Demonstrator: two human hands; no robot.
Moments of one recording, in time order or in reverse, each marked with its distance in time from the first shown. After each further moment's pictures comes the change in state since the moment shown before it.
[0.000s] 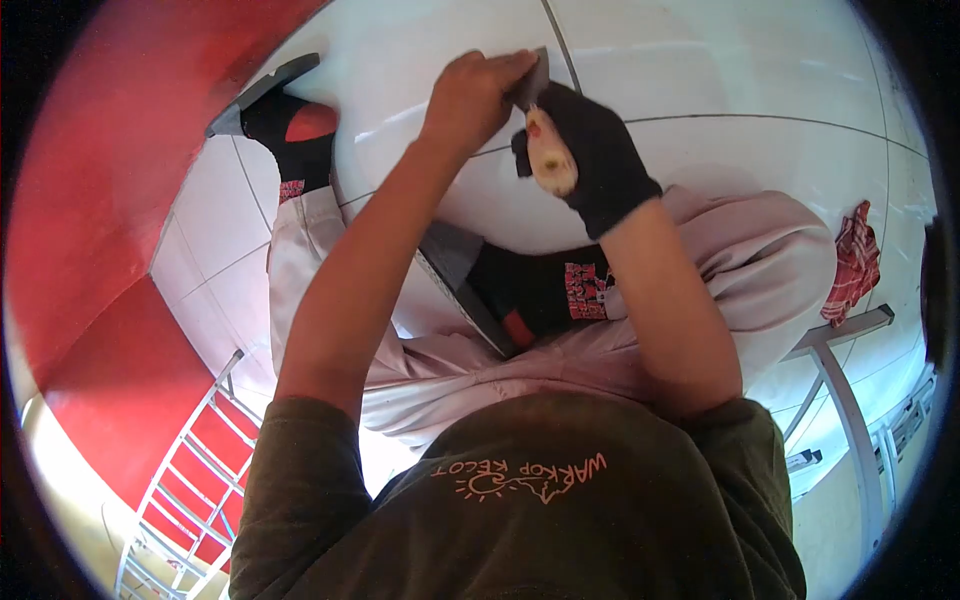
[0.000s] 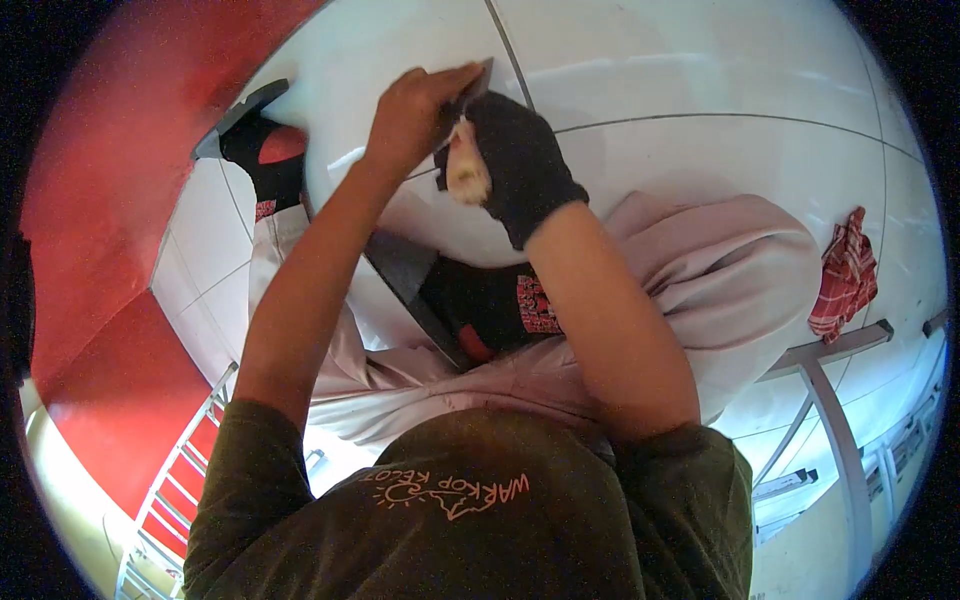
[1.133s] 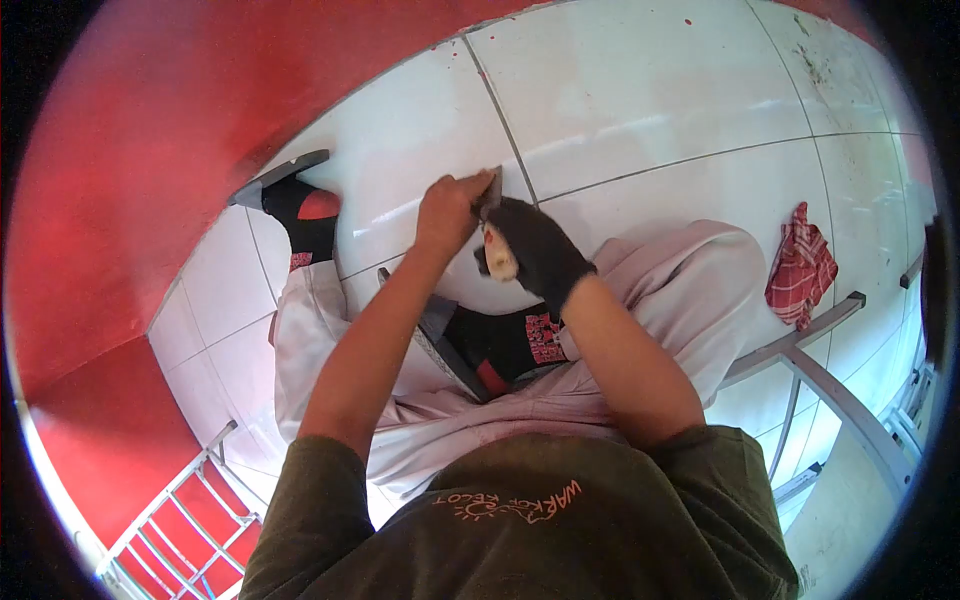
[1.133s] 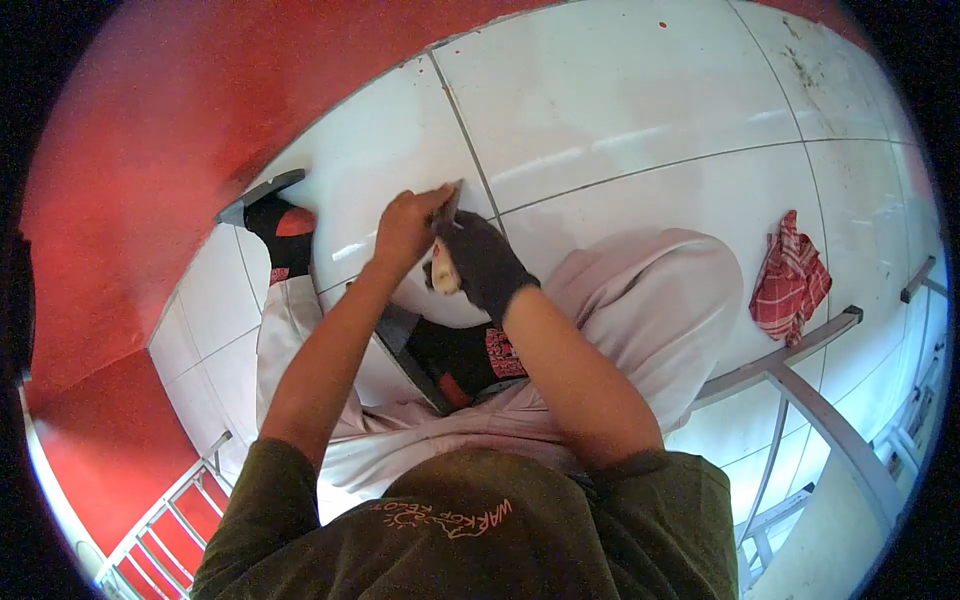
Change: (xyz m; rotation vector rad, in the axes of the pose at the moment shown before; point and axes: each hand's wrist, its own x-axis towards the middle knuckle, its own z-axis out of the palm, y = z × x) left_hand -0.027 0.022 0.008 -0.049 0.011 -0.118; right_hand -0.019 -0.028 0.002 1.156 -0.023 0.867
